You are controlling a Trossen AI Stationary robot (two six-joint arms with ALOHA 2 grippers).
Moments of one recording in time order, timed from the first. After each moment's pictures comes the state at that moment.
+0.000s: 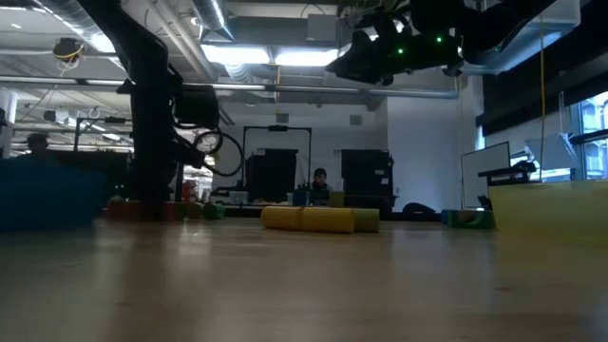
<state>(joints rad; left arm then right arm) 0.56 1.51 0.71 -0.59 -0.29 0.30 -0.41 1.44 0.84 0.63 0.06 -0.16</state>
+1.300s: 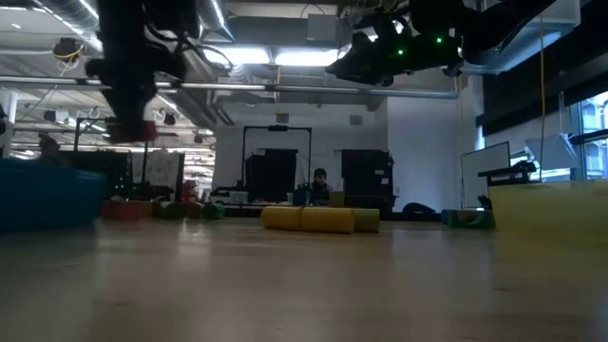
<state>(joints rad) 0.22 1.19 0.96 -1.19 -0.26 -0.10 -0.41 1.44 0.84 0.62 0.06 -0.17</state>
